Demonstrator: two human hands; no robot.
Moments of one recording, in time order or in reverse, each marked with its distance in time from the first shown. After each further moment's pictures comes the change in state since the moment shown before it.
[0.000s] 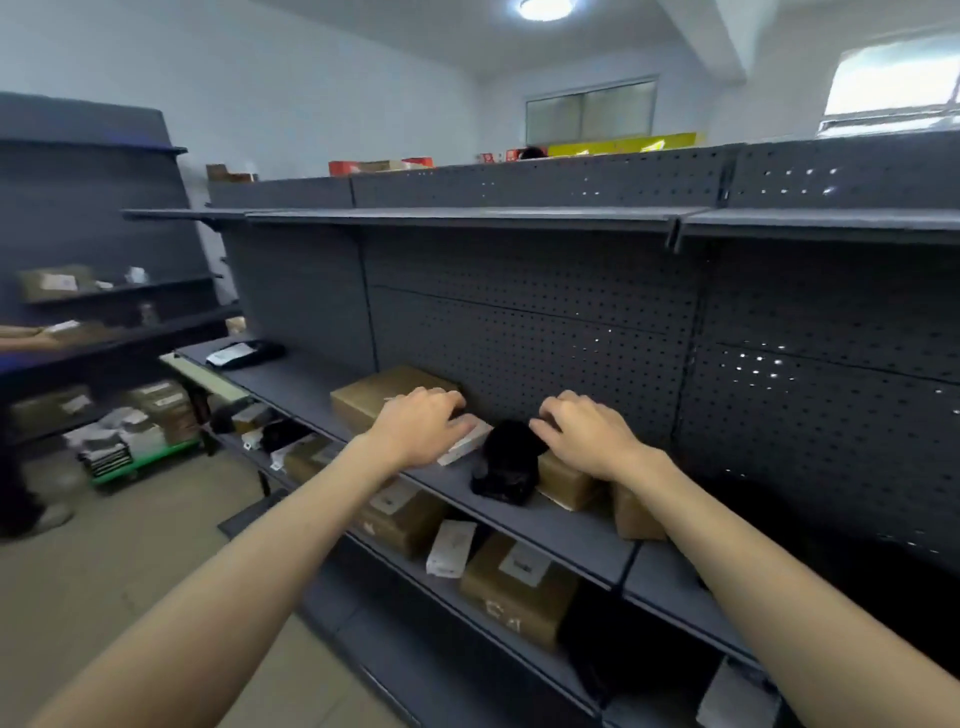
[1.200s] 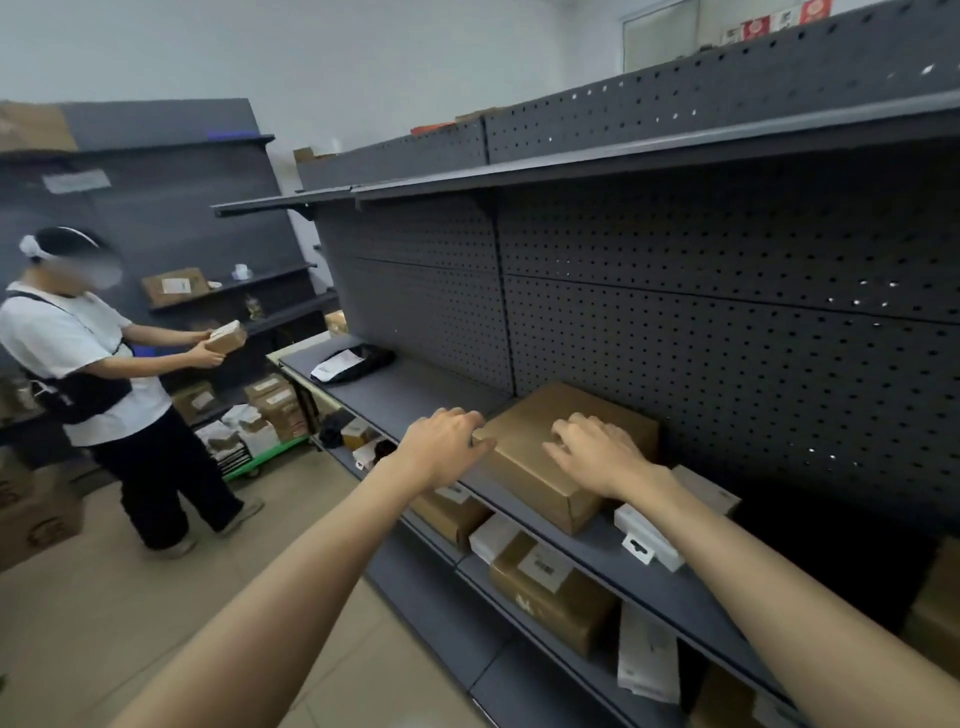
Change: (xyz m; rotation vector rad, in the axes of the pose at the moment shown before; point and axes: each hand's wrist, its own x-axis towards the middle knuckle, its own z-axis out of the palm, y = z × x) left_hand 0.178 -0.376 0.096 0.071 -0.159 -0.143; right_hand 0.363 -0.170 0.221 0.057 -0.139 -0.098
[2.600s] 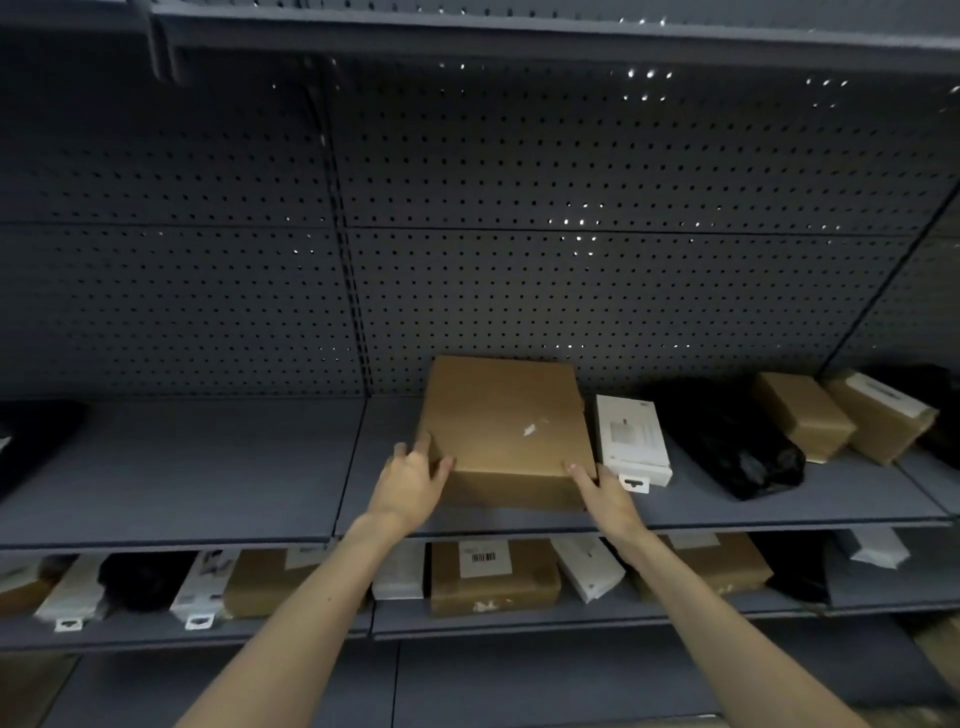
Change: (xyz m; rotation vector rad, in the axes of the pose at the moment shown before) left_hand 0.199 -0.127 0.174 -0.570 -0.251 0.418; right_hand 0.051 -0.066 0.158 0.897 0.501 1.313
